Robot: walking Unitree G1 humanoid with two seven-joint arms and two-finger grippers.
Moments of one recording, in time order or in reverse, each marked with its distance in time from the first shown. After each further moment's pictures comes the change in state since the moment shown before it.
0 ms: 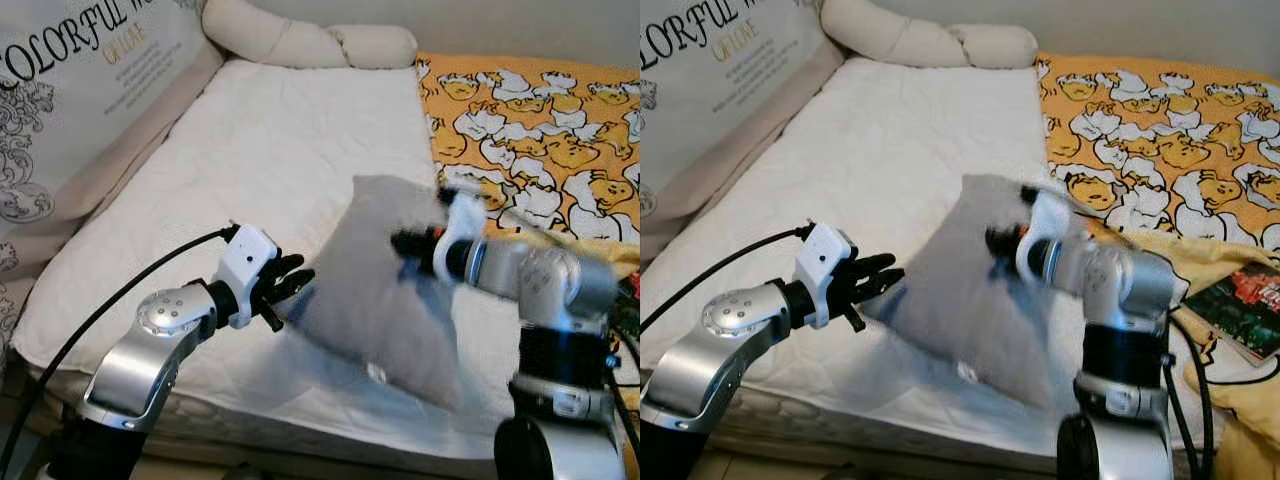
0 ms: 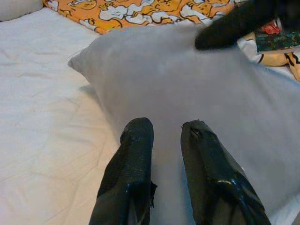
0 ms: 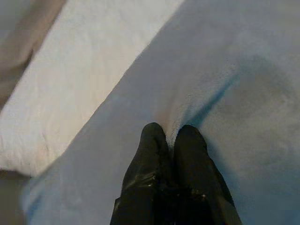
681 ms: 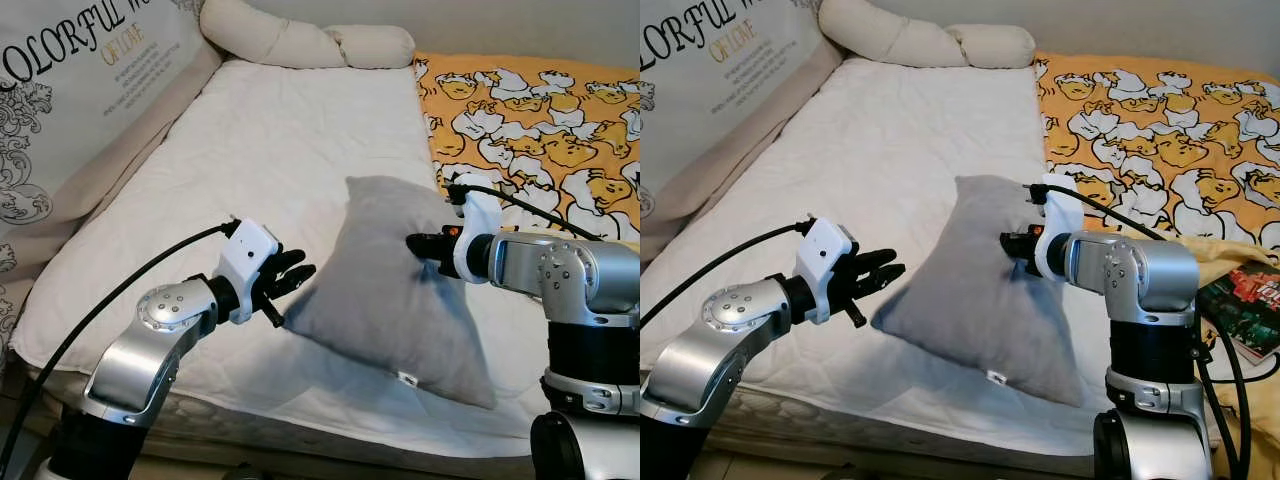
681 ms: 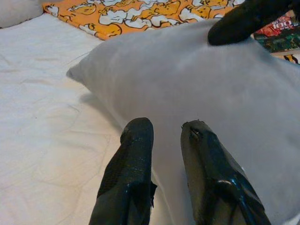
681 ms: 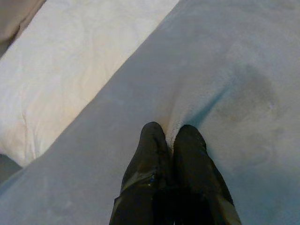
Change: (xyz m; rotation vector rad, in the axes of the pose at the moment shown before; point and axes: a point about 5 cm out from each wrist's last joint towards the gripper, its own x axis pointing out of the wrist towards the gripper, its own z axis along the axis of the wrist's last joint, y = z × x) left arm 0.002 0.002 0.006 0.015 -0.011 -0.001; right arm -0.015 -0.009 0.015 -0.153 0.013 -0.014
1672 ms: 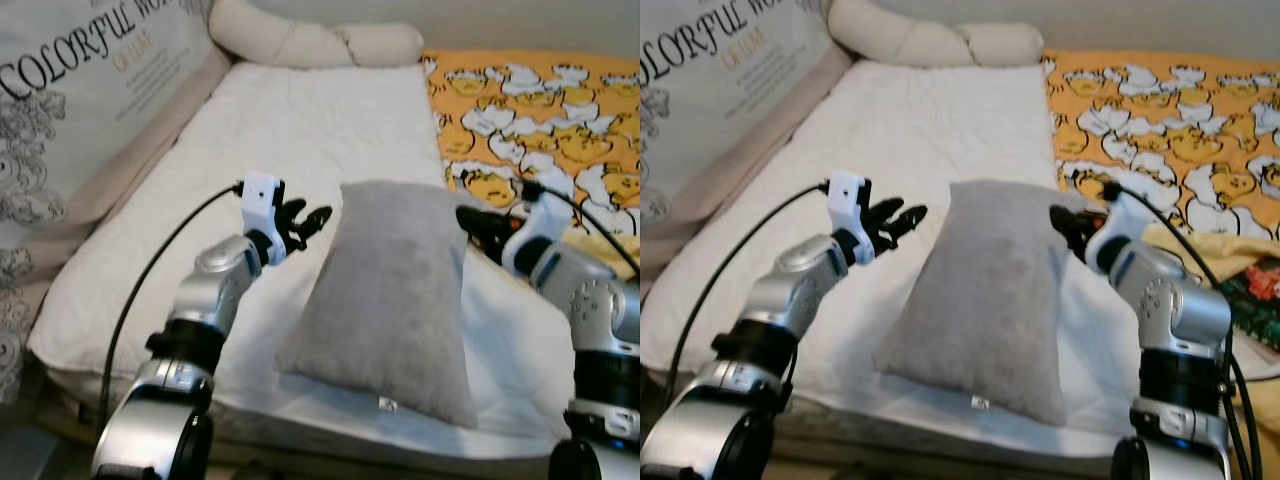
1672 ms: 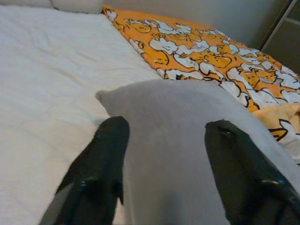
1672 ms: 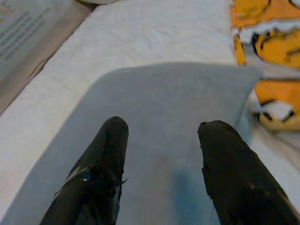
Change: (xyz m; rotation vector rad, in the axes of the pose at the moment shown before) left arm 0.080 0.047 -0.003 -0.409 -0.166 0.200; right arm -0.010 -0.074 -0.009 0.144 -0.385 -0.160
